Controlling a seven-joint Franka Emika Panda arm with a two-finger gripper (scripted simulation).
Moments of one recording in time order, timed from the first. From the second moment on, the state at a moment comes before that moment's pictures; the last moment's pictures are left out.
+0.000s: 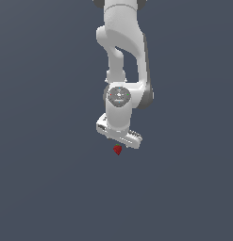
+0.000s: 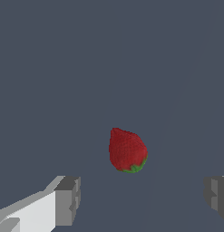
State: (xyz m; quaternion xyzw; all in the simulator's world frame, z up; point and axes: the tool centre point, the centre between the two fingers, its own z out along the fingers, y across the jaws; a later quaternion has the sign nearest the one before) arm 0.019 0.009 0.086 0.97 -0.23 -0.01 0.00
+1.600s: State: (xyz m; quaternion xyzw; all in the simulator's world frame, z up) arm 0.024 0.009 0.023 0.96 -0.28 0.00 0.00
